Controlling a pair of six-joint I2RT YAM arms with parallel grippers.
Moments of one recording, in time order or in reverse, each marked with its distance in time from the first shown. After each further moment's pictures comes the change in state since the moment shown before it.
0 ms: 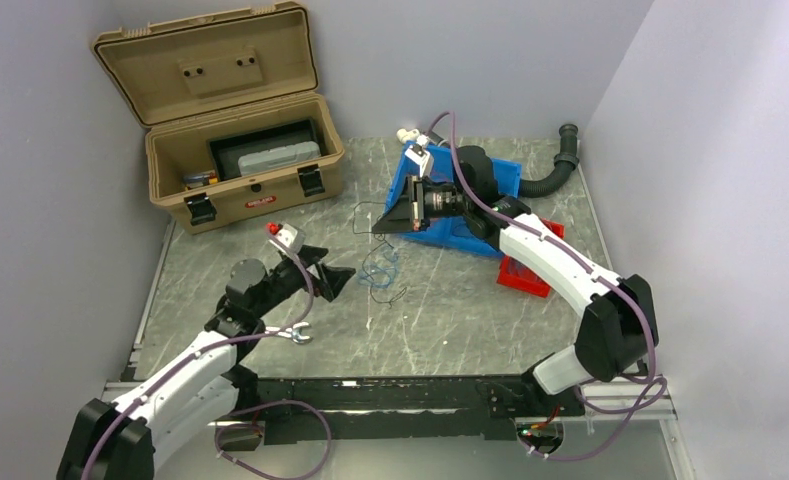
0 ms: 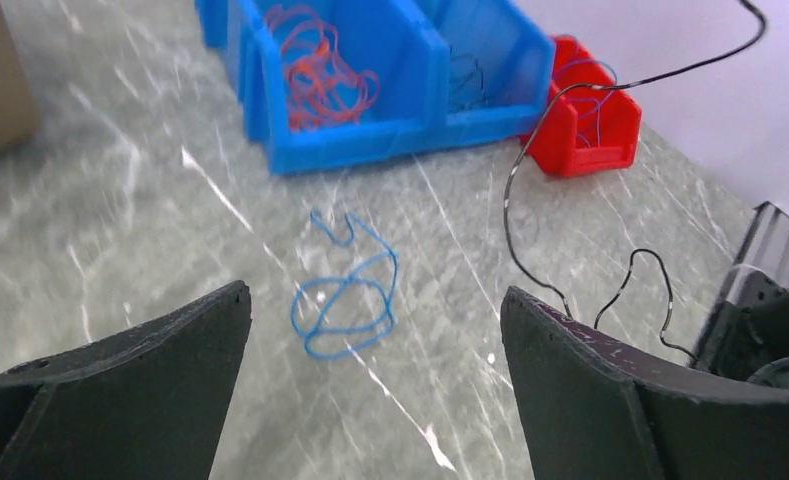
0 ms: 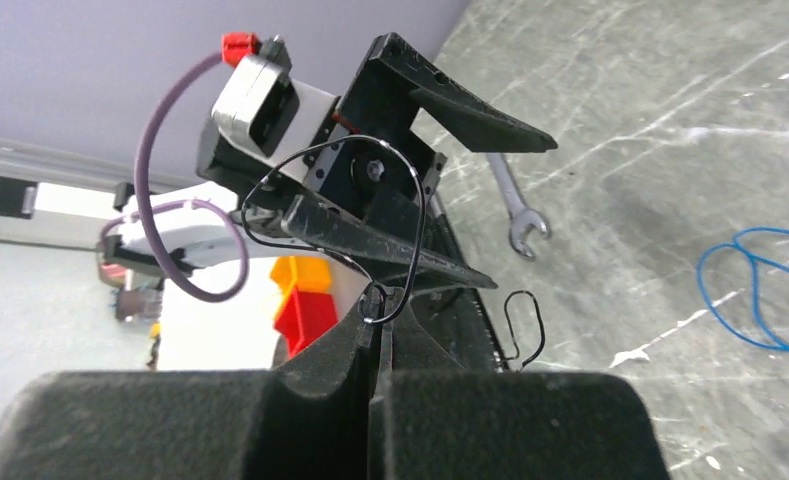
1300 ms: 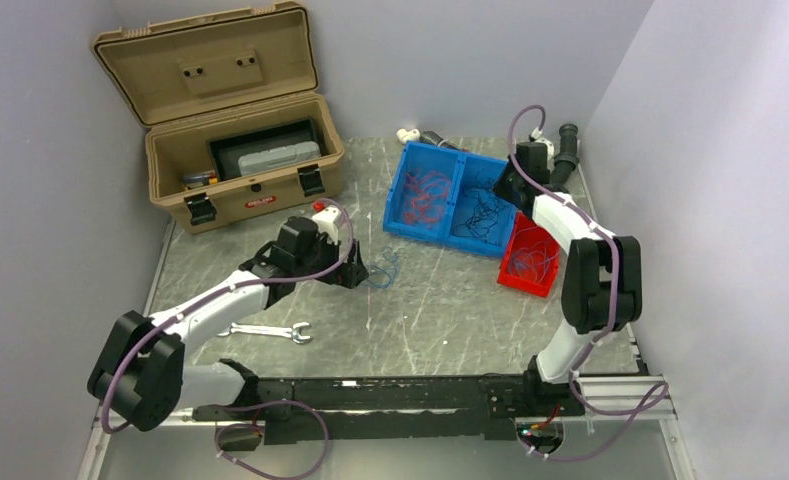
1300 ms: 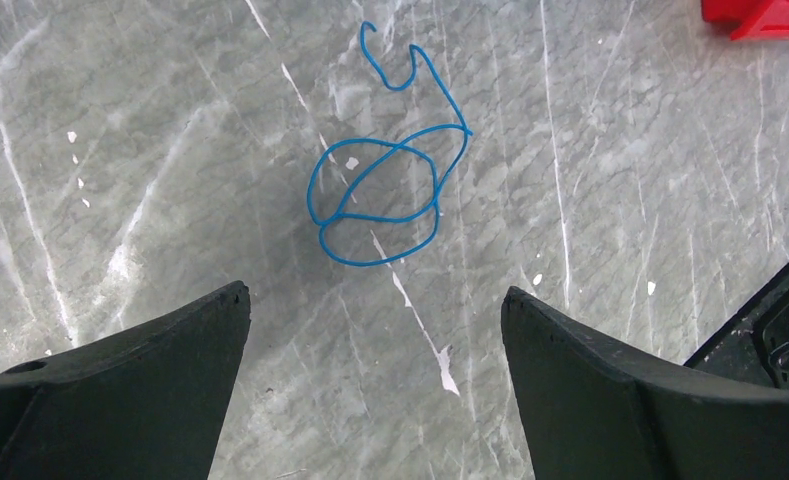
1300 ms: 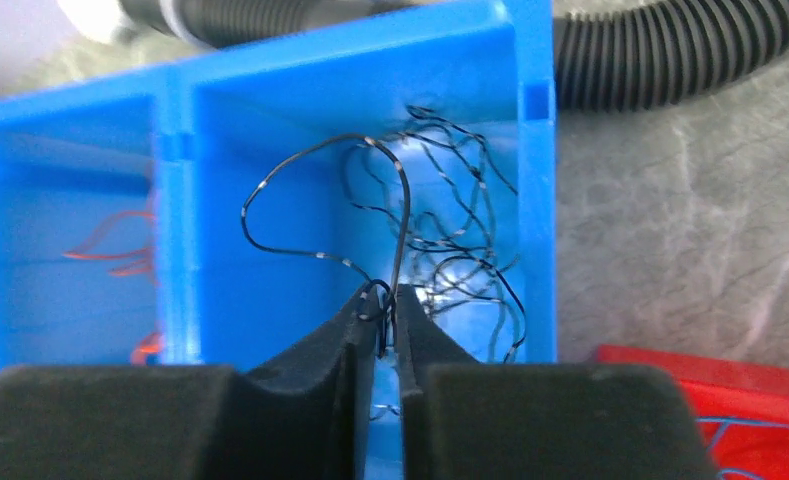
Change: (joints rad) left arm -0.119 0.436 0.381 -0.481 -0.132 0.002; right arm -0.474 0.222 0.004 -0.033 0.939 -0.209
